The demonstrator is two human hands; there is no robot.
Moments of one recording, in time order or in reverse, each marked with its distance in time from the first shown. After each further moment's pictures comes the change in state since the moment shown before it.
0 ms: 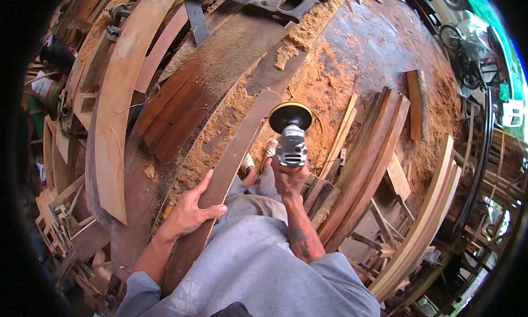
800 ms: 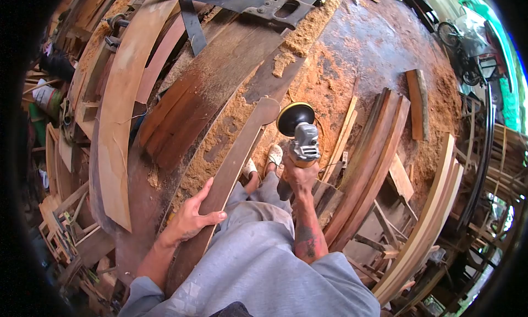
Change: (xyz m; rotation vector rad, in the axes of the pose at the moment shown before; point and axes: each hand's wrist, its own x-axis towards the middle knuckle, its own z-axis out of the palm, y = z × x) left_hand 0.001 0.005 -0.003 0.004 -0.009 0.005; right_hand 0.039 0.001 -0.014 0.039 -0.018 0.226
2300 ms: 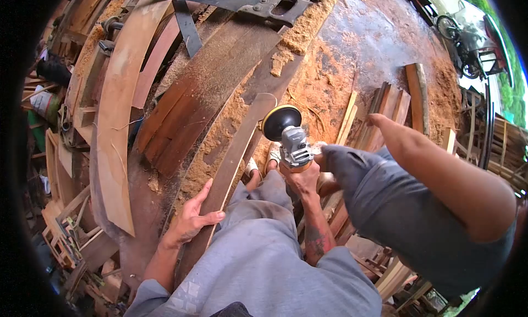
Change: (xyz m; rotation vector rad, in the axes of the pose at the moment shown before) left_hand 0.012 -0.010 -0.008 -0.059 0.014 0.047; right_hand 0.008 0.008 -0.013 -0.142 -0.225 -0.170
